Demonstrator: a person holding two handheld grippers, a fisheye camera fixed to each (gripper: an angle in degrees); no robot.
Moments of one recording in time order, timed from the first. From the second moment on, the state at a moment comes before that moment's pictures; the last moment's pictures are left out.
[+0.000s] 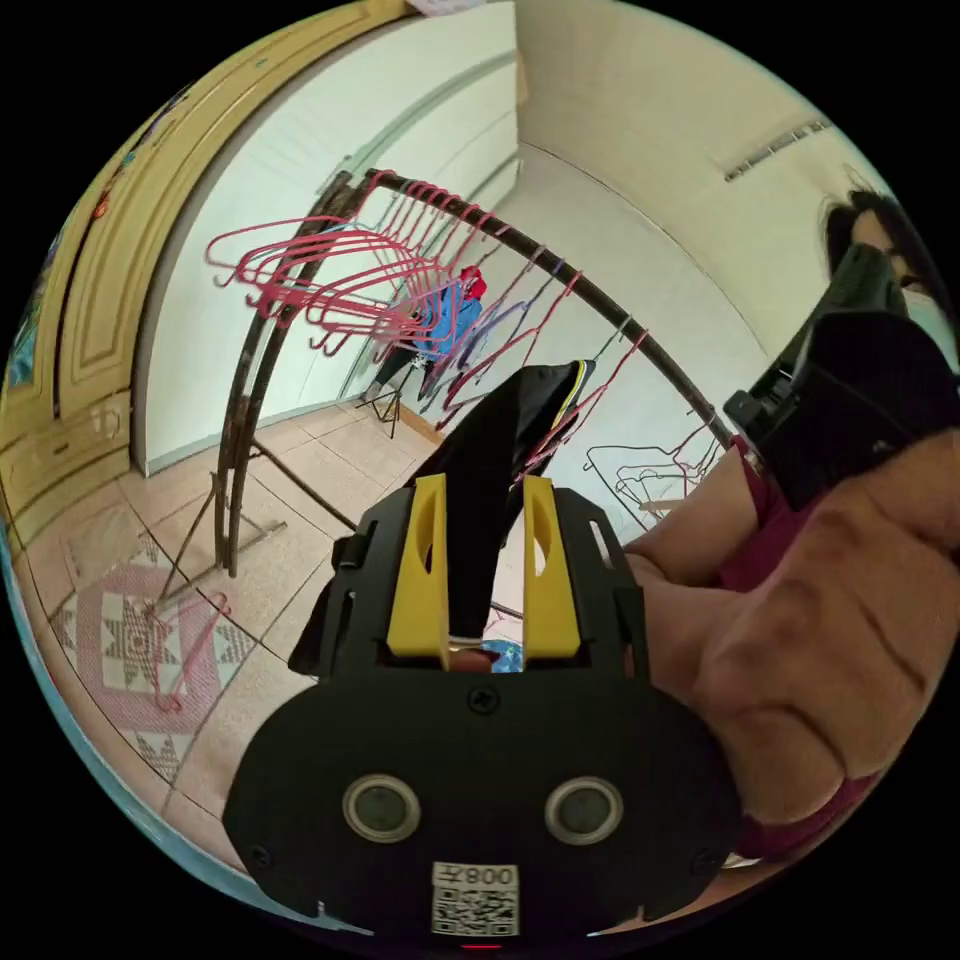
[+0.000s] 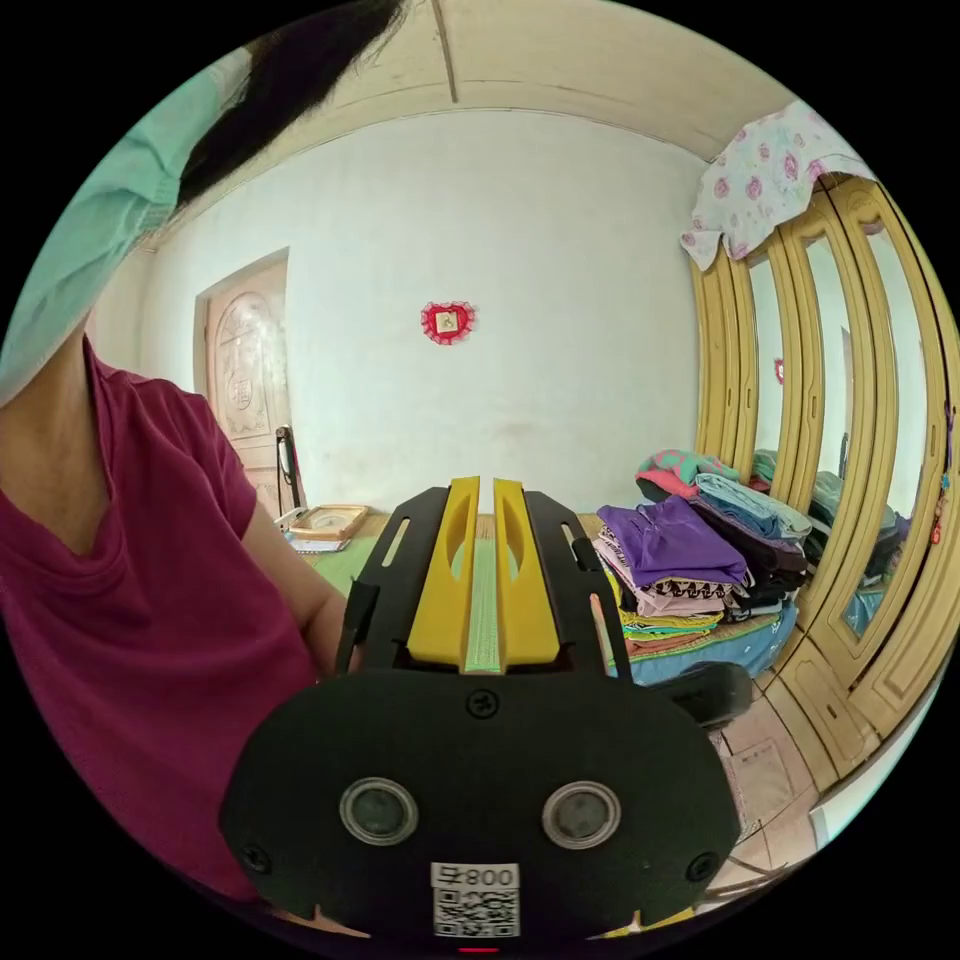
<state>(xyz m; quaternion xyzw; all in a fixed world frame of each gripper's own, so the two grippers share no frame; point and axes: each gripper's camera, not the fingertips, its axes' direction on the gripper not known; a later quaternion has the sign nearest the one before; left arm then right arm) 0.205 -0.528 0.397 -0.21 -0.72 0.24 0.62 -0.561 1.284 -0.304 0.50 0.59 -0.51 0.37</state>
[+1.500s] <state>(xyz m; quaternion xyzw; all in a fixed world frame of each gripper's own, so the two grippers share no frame) 0.513 -0.303 0.193 0.13 -0.73 0.22 0.63 -0.564 1.332 -0.389 0.50 0.52 -0.50 0.47</state>
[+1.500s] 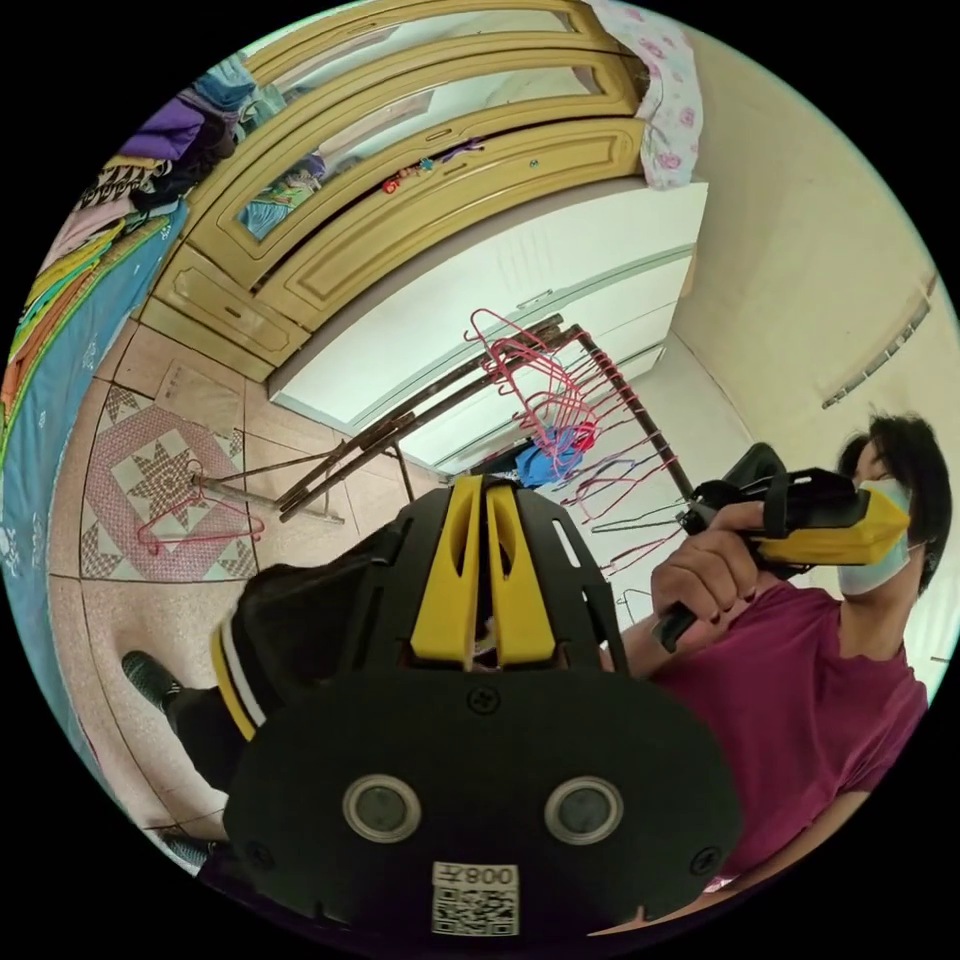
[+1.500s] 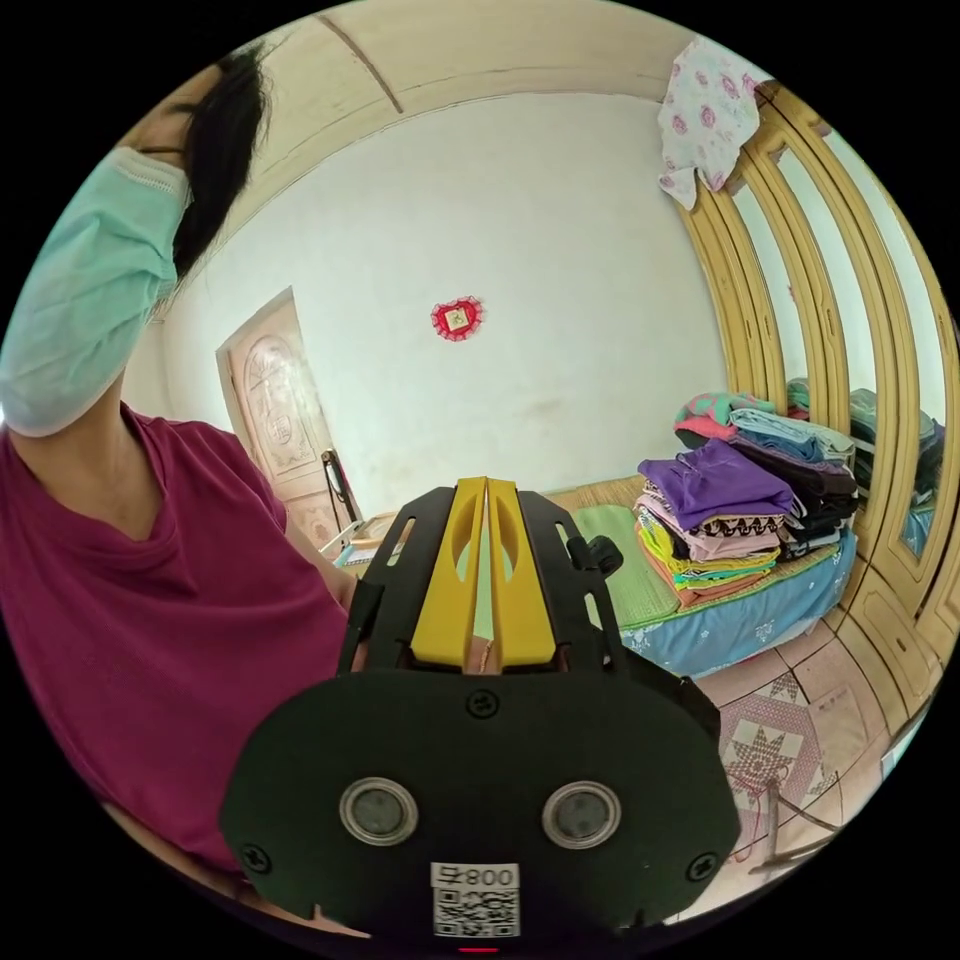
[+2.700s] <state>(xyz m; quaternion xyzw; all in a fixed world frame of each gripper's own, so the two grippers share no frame) 0.958 0.267 0.239 0.26 -0.71 0.46 0.46 -0.396 1.067 -0.703 0.48 0.45 -0.26 0.70</state>
